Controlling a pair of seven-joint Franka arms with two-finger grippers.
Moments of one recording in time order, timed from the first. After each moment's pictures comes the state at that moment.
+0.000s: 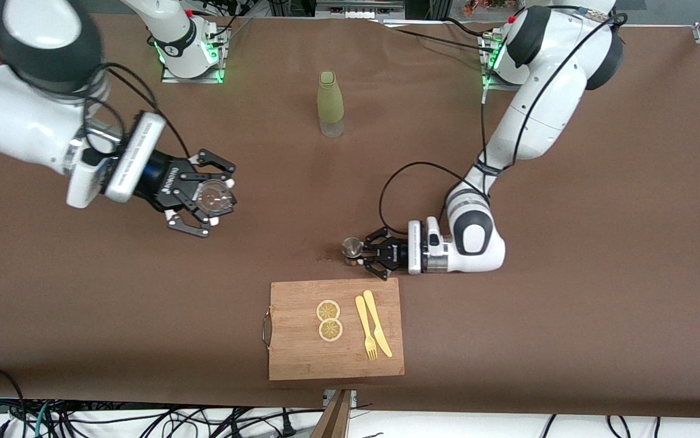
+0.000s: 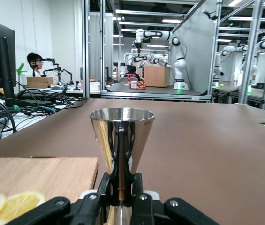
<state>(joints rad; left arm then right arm) -0.22 1.09 -0.16 -1.32 -1.62 1.94 2.38 0.07 0.21 0.16 -1.68 1.18 2.10 -1.65</state>
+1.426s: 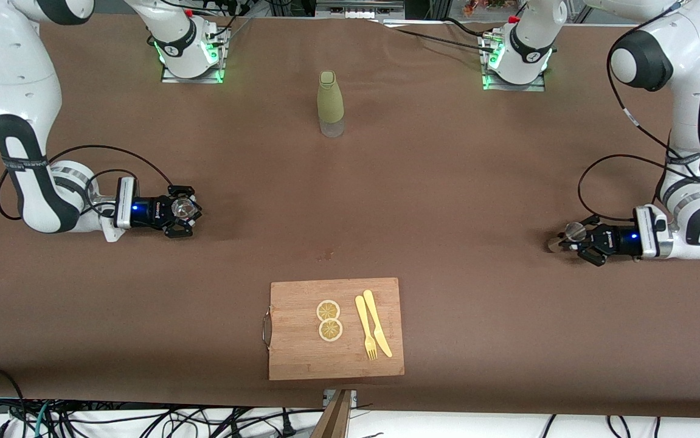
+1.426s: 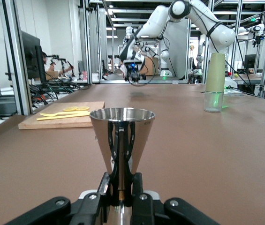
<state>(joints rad) 0.32 1.05 0.26 -1.38 -1.25 1.23 2.59 -0.13 0.78 -0.10 -1.86 1.29 1.49 -2.64</state>
